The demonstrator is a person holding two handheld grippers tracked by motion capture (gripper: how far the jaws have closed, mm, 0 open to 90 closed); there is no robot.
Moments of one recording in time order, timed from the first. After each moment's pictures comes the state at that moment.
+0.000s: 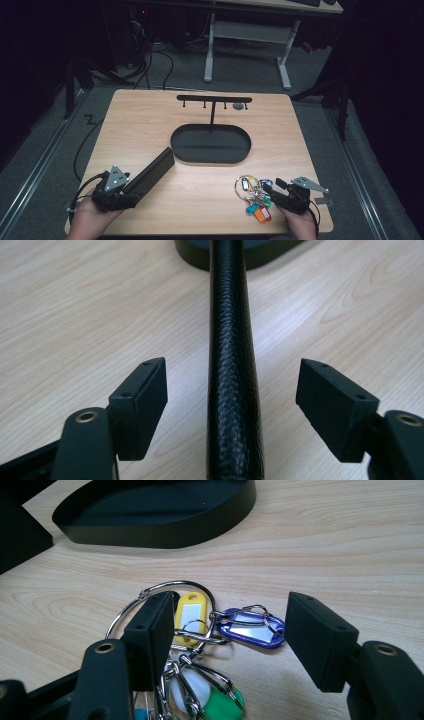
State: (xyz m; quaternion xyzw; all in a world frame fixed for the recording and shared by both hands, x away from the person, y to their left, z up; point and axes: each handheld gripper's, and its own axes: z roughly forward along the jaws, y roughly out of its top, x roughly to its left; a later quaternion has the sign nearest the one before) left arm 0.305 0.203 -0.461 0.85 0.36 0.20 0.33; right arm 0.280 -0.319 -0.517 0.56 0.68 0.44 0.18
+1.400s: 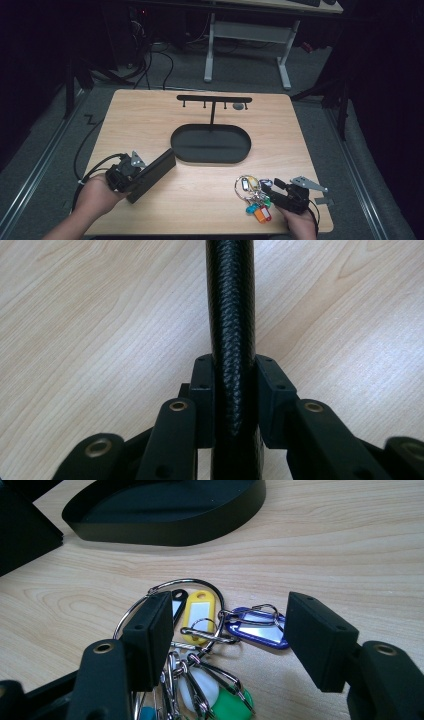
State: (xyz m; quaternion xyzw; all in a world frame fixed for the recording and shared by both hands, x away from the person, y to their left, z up) left arm 0.348 0.173 -0.441 0.92 0.33 0.14 0.19; right arm 0.281 -0.318 -0.517 0.55 0.68 0.45 0.17
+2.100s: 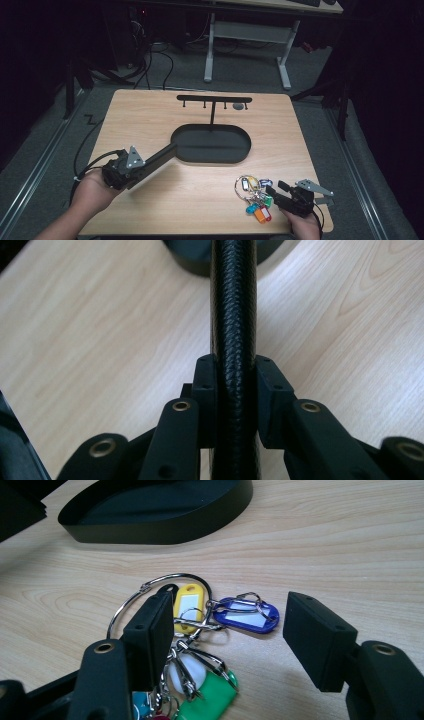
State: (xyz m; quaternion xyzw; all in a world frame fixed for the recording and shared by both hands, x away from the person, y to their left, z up) left arm 0.344 0.172 -0.415 0.91 0.26 0.21 0.23; right arm 0.272 -0.329 -0.518 0.57 0.67 0.45 0.17
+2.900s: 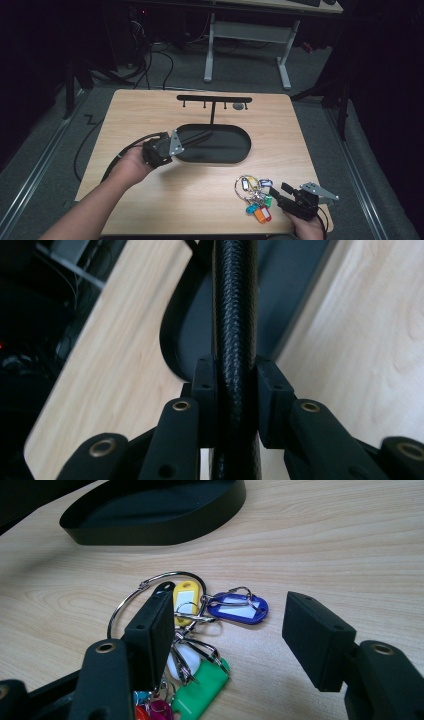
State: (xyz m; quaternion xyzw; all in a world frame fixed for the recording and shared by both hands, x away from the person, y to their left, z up) left arm 0.394 0.080 -0.402 0.92 0.13 0.28 0.22; right arm 0.261 -0.336 -0.516 0.57 0.66 0.46 0.17
